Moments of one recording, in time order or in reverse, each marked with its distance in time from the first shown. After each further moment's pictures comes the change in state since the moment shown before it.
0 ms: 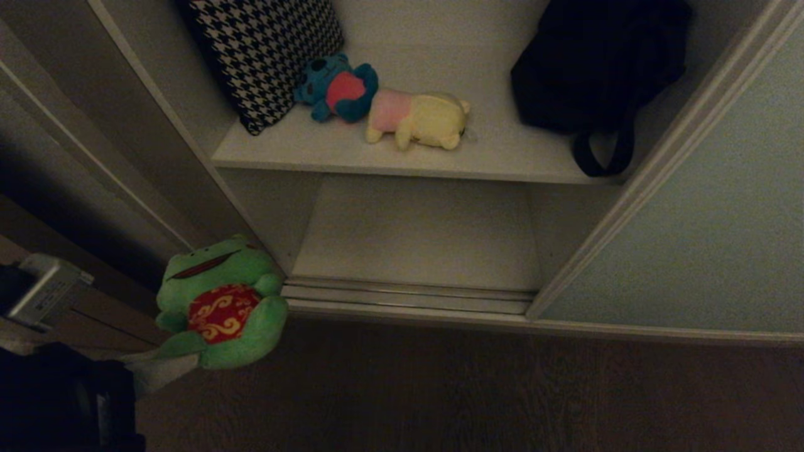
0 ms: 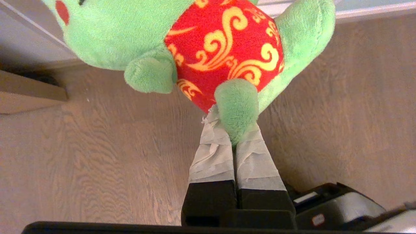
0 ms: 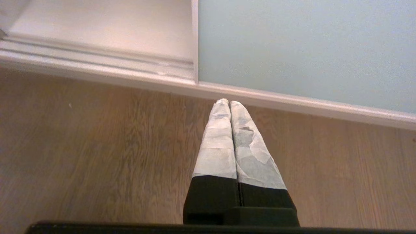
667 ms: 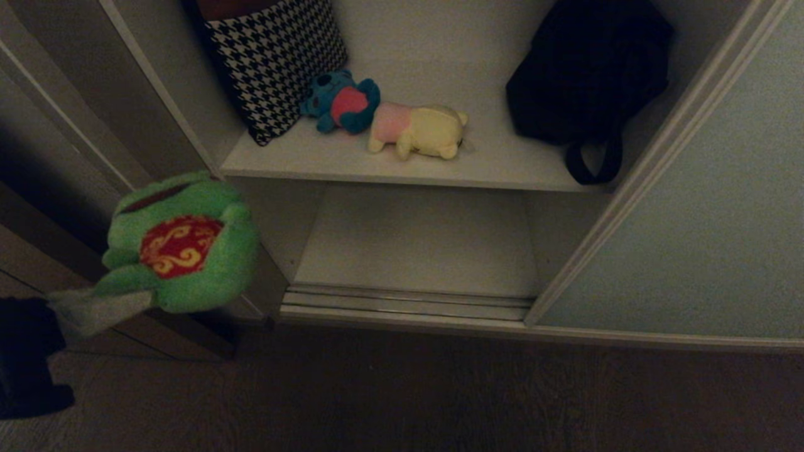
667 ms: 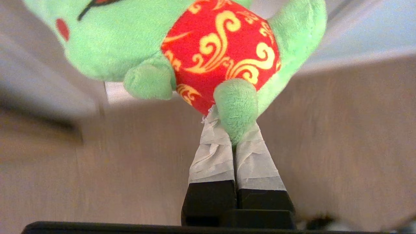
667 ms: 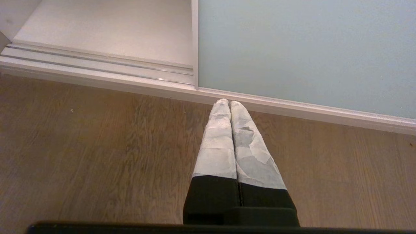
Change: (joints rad) left arm -0.001 -0.065 -0.260 0.143 -0.014 -0.008; right arm 0.000 0.000 0.000 0.000 0.000 0.000
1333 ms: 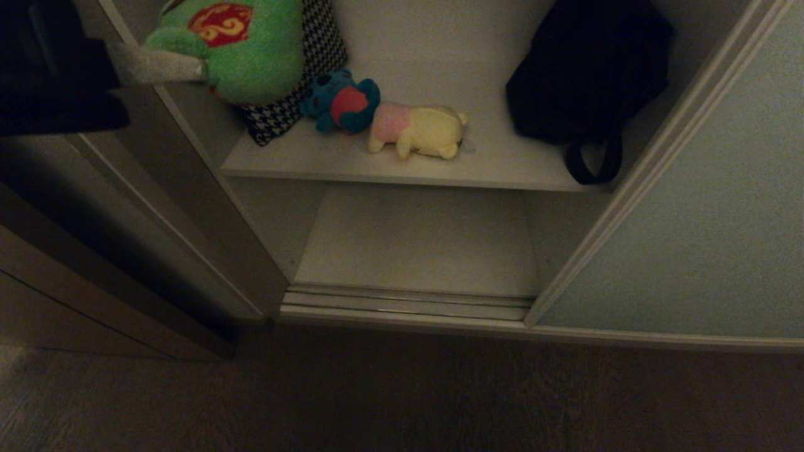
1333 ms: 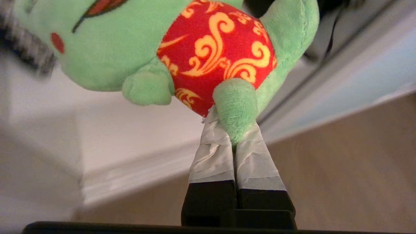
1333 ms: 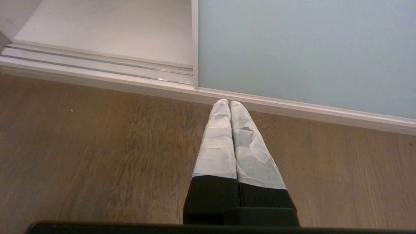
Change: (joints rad) left arm -0.017 0.384 -0.602 -0.014 -0.135 -0.039; right arm 0.000 0.000 0.000 0.000 0.000 0.000
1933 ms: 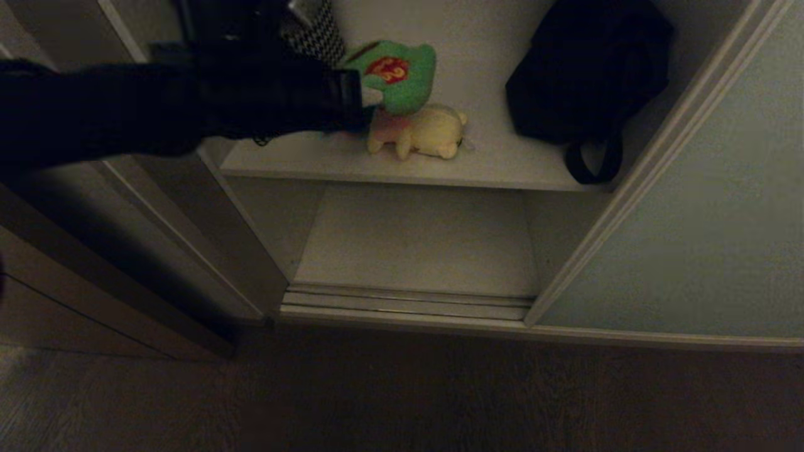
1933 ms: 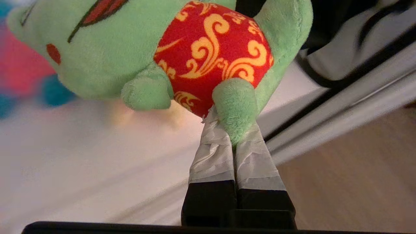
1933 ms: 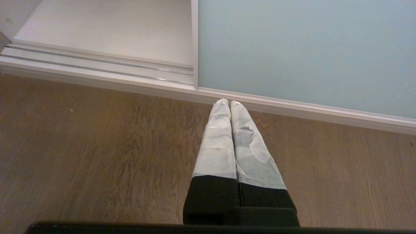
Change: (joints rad) left arm -0.130 0.680 -0.504 -0.199 -0.021 0.006; right arm 0.000 0.000 0.000 0.000 0.000 0.000
